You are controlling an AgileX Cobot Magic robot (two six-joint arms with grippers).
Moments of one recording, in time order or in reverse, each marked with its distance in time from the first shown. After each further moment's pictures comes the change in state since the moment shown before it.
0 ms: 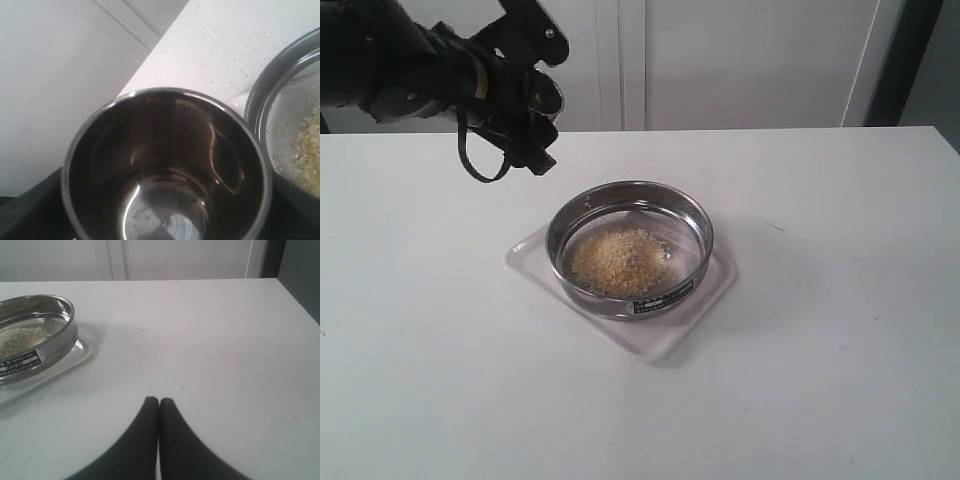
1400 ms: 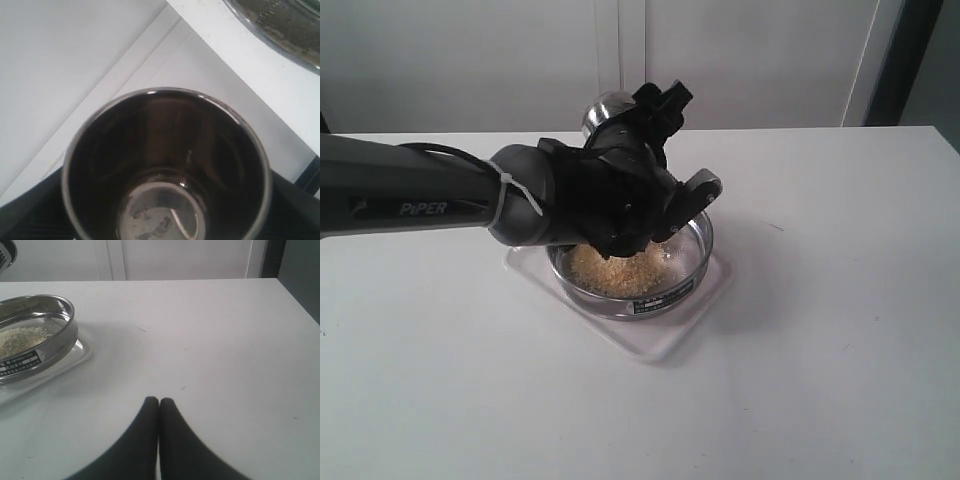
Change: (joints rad) left arm -0.382 0.353 -0.179 0.987 0.472 0.412; right arm 0.000 0.000 0.000 0.000 0.000 0.000
